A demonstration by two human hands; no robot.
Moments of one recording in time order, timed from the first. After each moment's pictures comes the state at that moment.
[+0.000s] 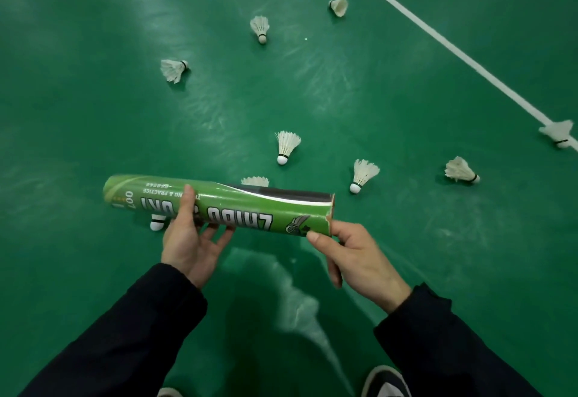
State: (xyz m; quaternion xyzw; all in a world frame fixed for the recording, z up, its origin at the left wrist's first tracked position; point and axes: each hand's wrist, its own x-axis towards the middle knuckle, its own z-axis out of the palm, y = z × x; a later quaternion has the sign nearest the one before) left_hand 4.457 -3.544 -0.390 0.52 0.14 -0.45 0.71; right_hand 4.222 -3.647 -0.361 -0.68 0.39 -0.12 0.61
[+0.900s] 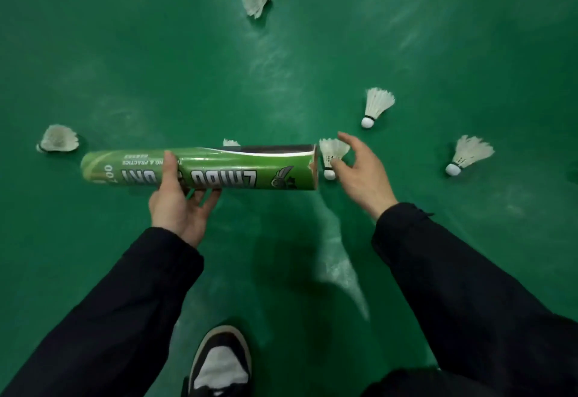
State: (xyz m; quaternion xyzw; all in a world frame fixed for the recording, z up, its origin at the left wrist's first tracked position) left_hand 4.549 -3.468 -0.405 0.59 0.23 -0.29 0.72; right_hand 4.373 -3.696 -0.464 -0.79 0.42 -0.08 0.44
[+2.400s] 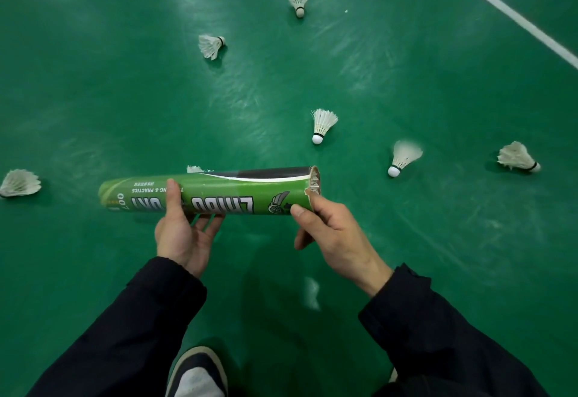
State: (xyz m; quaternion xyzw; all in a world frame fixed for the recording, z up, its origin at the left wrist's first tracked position) left_hand 4.483 -3.492 -0.390 0.57 0.17 -0.34 0.73; right_hand 4.288 -3.614 -0.374 -0.69 0.30 -0.16 0.64
